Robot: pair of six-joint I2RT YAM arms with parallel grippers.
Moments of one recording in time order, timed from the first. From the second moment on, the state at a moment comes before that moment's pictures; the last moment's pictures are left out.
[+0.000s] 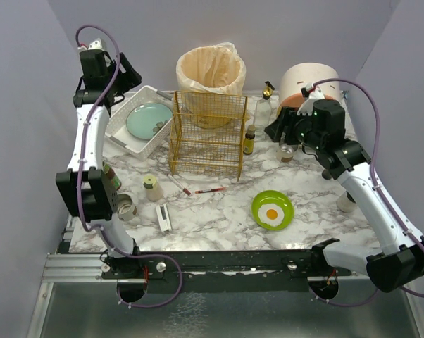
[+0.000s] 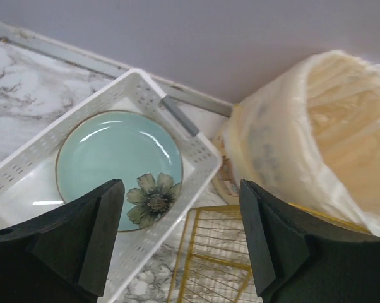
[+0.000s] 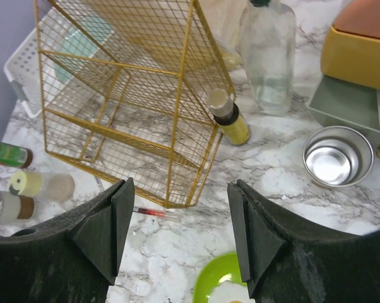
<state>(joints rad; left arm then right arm) 0.11 1.85 1.87 -0.44 0.17 -0.43 0.36 1.18 1.26 -0.47 -0.11 0.32</state>
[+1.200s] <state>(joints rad) -0.04 1.21 1.18 -0.40 0.25 -0.48 0.22 1.04 0.54 -0.57 0.13 0.74</state>
